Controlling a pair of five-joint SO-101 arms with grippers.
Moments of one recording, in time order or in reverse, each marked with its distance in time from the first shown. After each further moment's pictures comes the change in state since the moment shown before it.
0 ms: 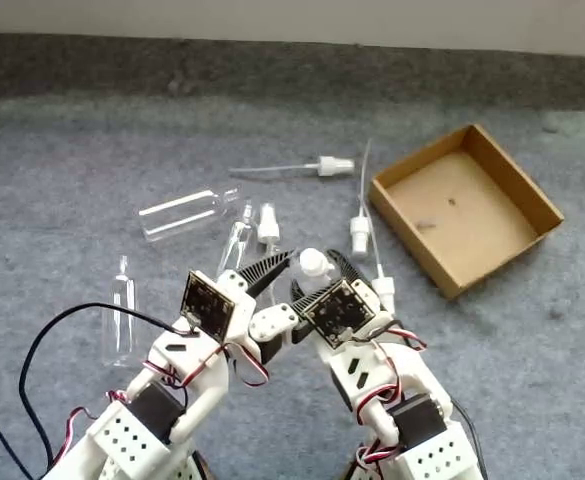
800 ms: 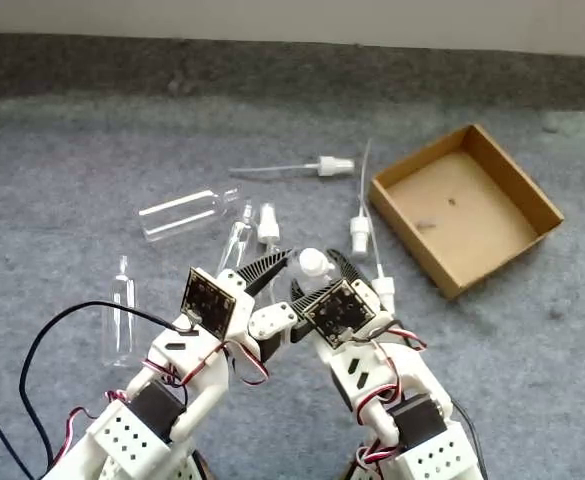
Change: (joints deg) left arm -1.2 0.1 0.0 0.1 -0.3; right arm 0.0 0.0 0.0 0.0 0.0
